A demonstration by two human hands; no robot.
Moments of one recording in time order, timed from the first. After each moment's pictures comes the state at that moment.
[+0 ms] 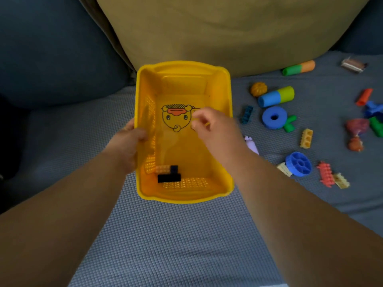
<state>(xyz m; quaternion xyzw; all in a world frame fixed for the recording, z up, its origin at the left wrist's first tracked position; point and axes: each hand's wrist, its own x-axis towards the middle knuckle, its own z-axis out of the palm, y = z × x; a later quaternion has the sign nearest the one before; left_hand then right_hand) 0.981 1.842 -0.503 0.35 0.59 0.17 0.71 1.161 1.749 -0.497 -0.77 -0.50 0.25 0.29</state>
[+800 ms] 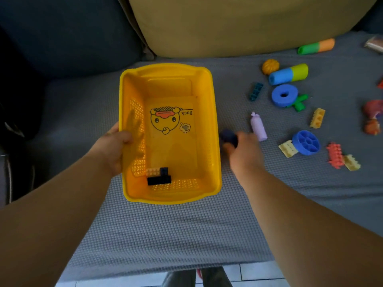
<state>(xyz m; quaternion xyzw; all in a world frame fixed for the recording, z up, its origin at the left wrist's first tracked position) 0.911 1.773 -0.518 0.33 0.63 0.19 0.68 1.163 1.644 -0.586 -0.87 -0.36 0.28 0.20</state>
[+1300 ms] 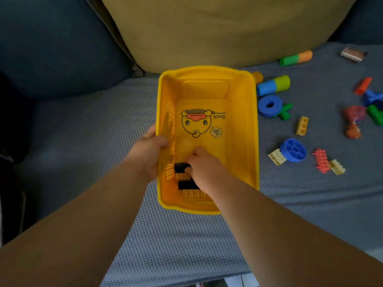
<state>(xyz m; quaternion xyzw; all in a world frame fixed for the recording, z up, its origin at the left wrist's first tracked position) 1.003 1.762 -0.504 0.33 0.57 0.17 0.73 1.115 1.676 -0.554 -0.74 -0.60 0.31 0.02</state>
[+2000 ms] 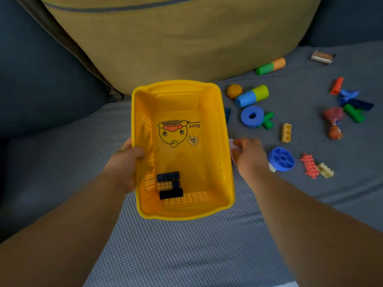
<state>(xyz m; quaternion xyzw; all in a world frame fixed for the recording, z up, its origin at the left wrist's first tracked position) 1.012 1.813 -0.510 0.36 0.59 0.14 0.71 1.245 1.667 -0.577 -0.90 -0.28 0.27 0.19</state>
